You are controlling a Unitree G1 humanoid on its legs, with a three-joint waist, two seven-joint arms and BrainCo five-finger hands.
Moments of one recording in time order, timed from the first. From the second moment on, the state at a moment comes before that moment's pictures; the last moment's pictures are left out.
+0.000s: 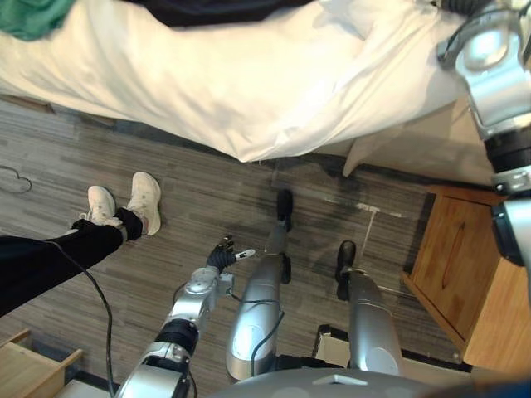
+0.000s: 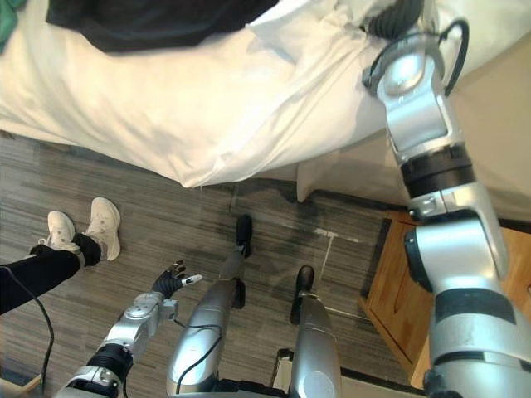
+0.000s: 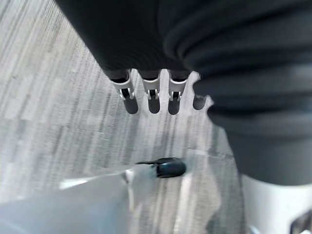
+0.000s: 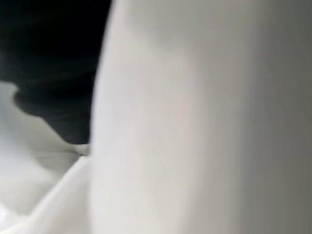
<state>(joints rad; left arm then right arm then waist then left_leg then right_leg) -0.18 0.21 -0.10 0.73 -0.23 0.08 0.02 -1.15 -0.66 0.27 0.54 0.06 0.32 -0.34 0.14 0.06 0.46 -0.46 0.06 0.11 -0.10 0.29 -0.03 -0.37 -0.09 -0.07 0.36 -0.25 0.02</state>
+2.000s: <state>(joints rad) 0.13 0.24 -0.08 0.87 -0.20 0.27 0.09 -0.03 -0.06 -0.22 0.19 0.81 -0.16 -0.19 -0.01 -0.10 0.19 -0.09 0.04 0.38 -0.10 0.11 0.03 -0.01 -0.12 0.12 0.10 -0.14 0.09</state>
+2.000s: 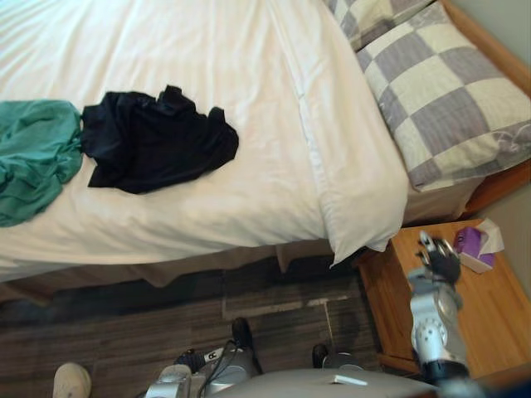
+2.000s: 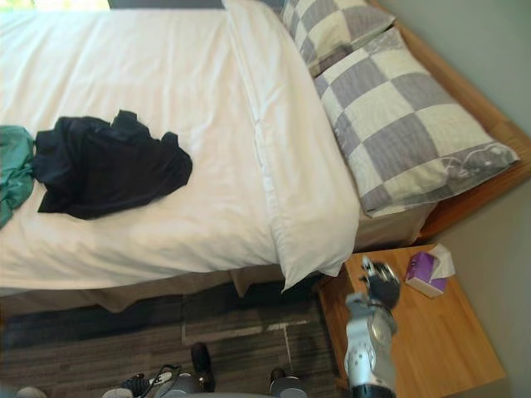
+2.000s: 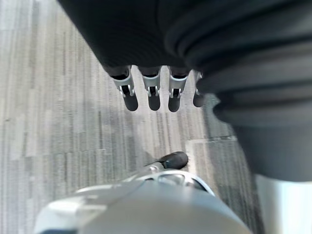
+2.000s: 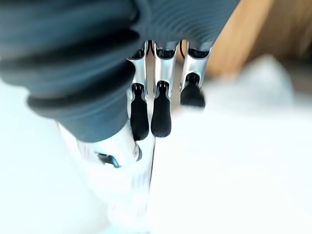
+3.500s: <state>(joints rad) -0.29 0.15 0.12 0.89 -0.41 0.17 0.29 -0.35 -0.02 -0.26 0.18 1.75 -0.45 0.66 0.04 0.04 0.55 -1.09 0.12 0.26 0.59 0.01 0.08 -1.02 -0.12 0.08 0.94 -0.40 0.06</state>
